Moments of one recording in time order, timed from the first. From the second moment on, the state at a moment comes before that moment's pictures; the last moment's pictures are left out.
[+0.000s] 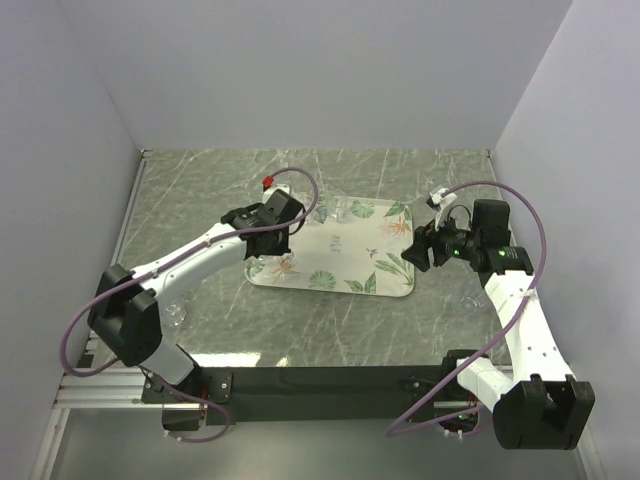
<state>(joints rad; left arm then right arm) -0.71 1.51 1.23 -0.71 -0.39 -0.57 -0.03 1.00 0.88 -0.61 -0.72 -0.37</state>
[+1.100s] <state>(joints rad) -0.68 1.60 1.24 -0.66 -0.30 -0.51 -0.07 1.02 0.87 -0.61 -0.72 -0.37</state>
